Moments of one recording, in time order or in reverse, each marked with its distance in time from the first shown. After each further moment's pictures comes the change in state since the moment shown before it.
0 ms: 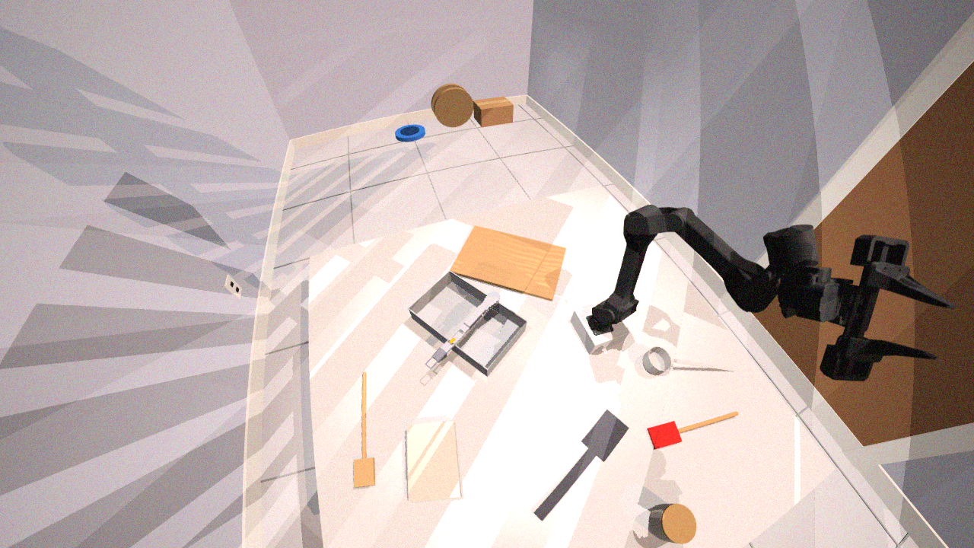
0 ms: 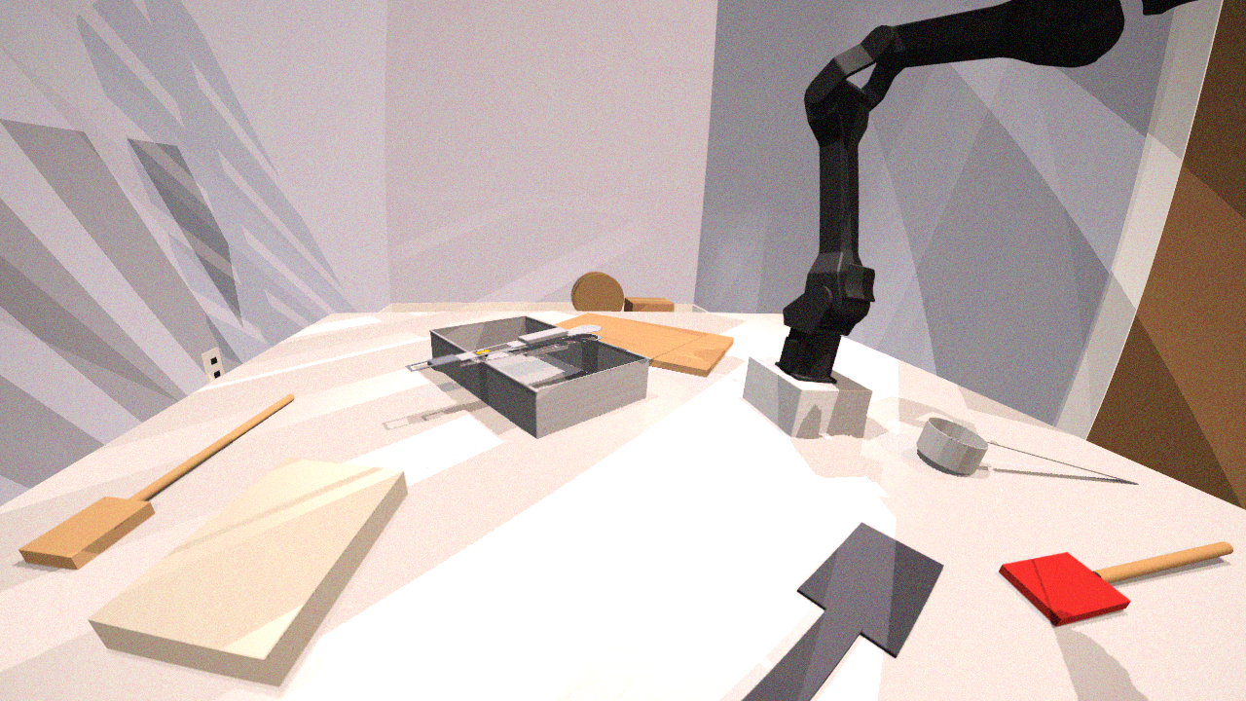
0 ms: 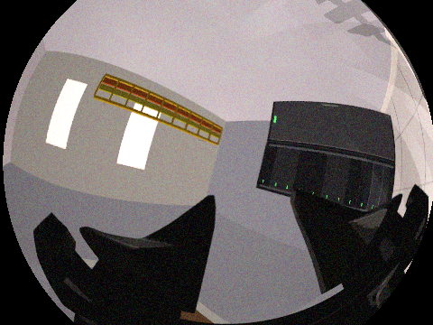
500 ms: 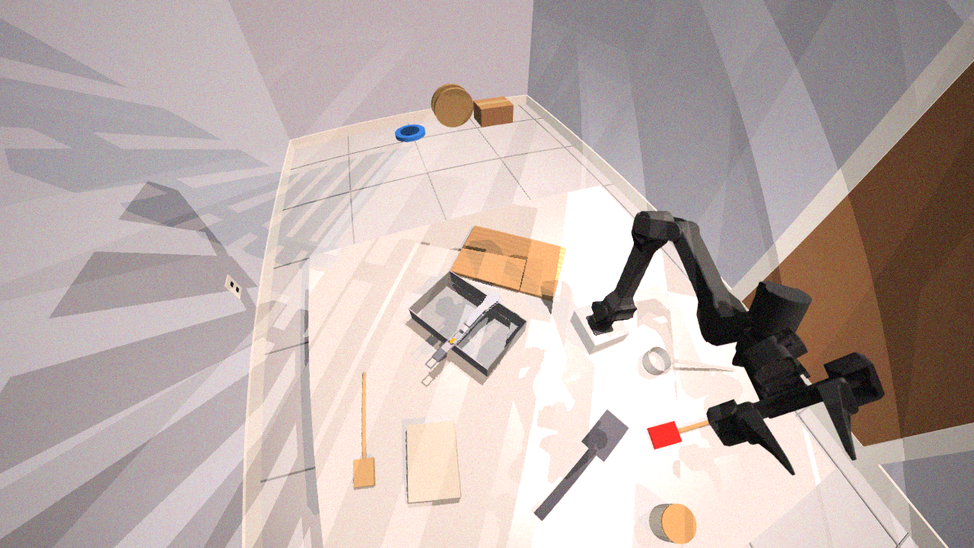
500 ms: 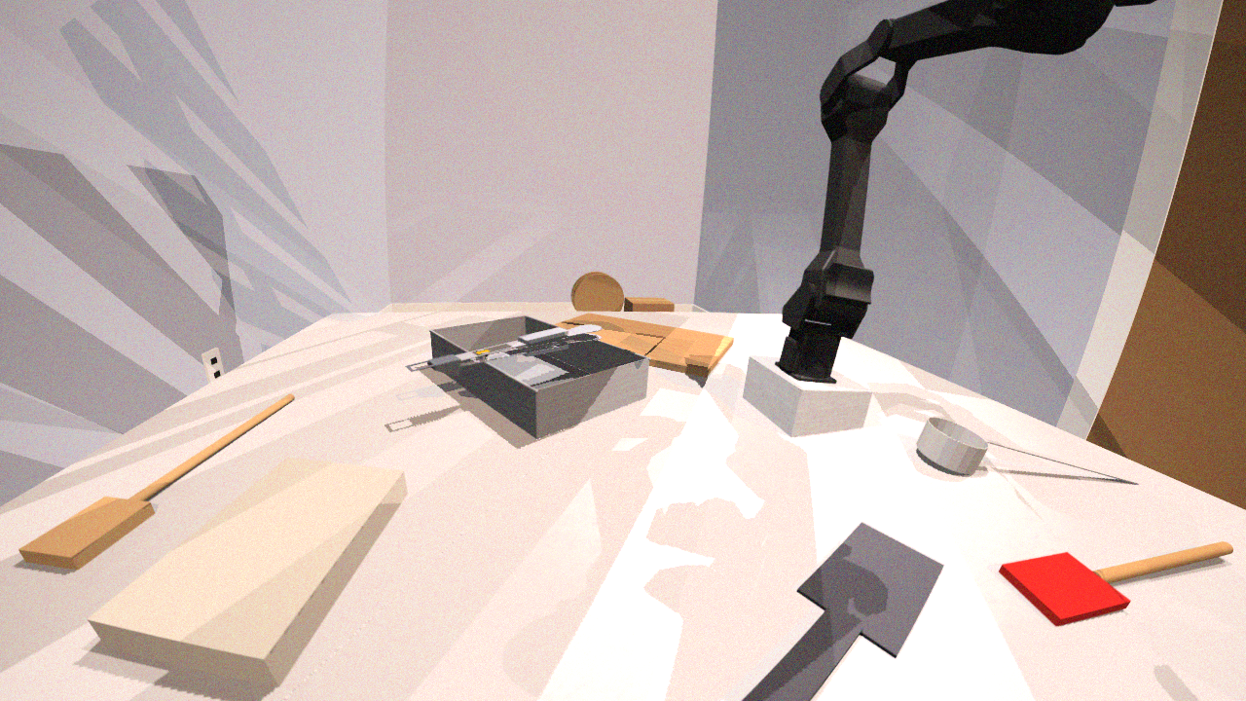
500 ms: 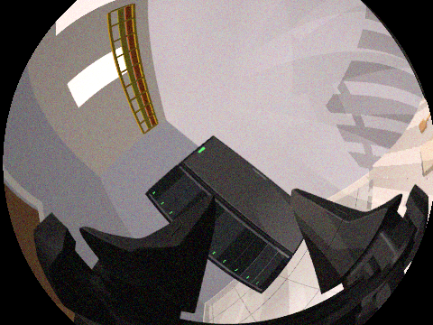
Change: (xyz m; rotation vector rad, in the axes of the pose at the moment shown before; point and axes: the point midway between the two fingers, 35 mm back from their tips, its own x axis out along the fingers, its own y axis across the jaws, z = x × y) arm 0.025 -0.130 0.114 -0.783 -0.109 -0.357
